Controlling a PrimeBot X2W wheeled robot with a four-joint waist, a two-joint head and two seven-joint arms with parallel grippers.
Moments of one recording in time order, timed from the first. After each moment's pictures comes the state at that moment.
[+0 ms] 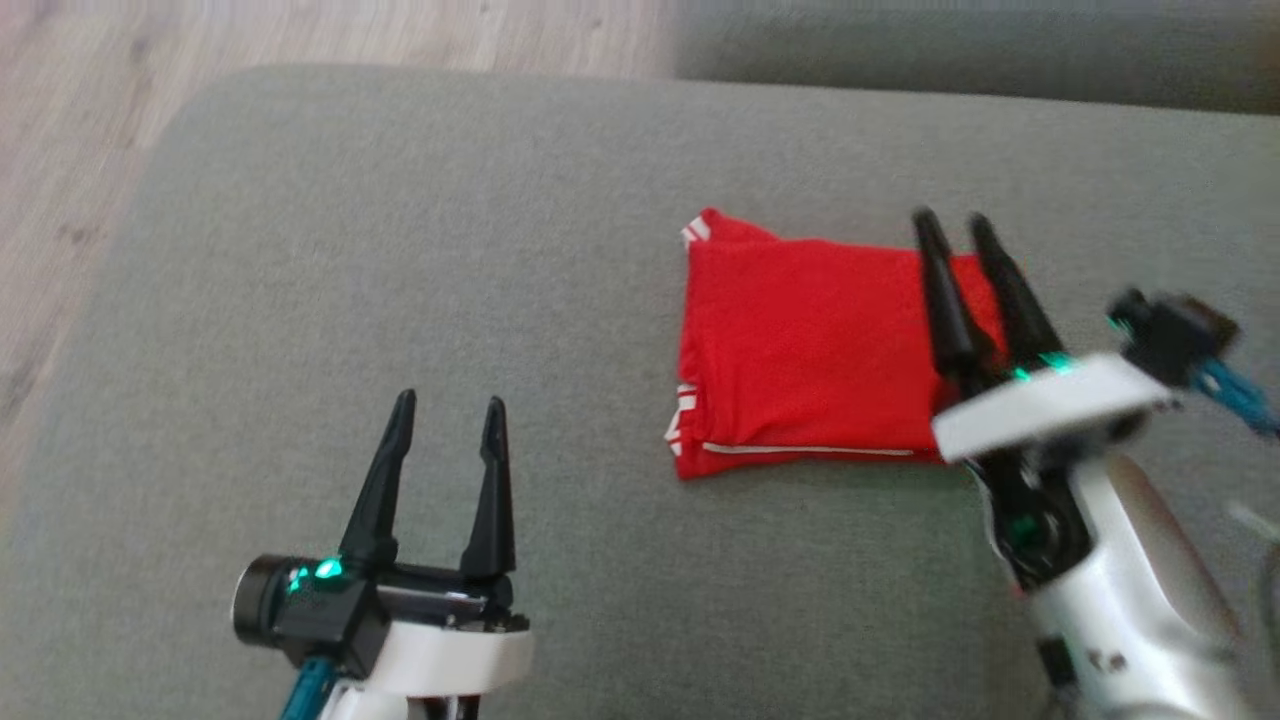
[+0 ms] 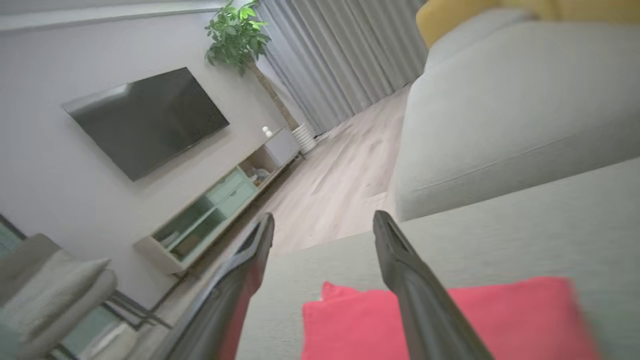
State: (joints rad) left arm -0.01 0.05 -0.32 0.00 -0.19 0.07 -0.25; right arm -0.37 -0.09 0.24 0.30 0.75 0.13 -0.07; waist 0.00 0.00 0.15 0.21
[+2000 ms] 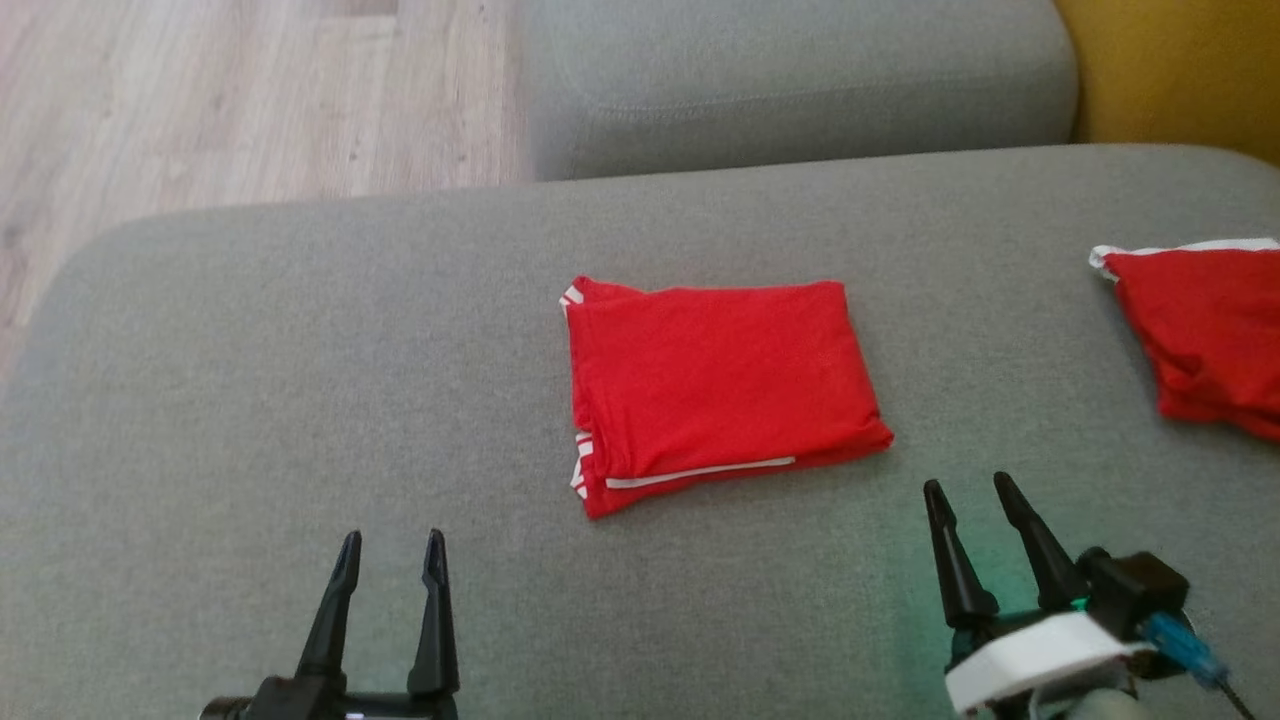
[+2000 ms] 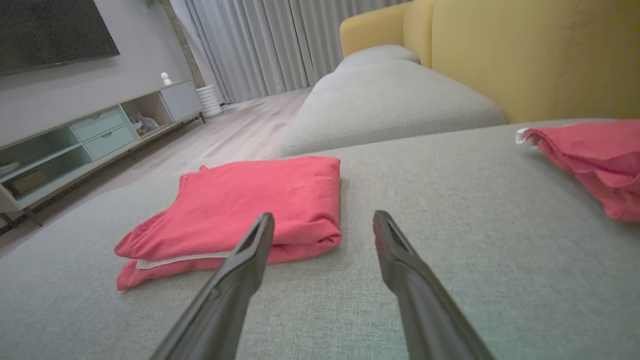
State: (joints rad) left arm 0.17 0.05 -0.19 0.09 -0.18 0.03 -0.25; right arm 0.04 -0.13 0.18 0.30 0.30 0.13 -0.25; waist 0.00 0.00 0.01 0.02
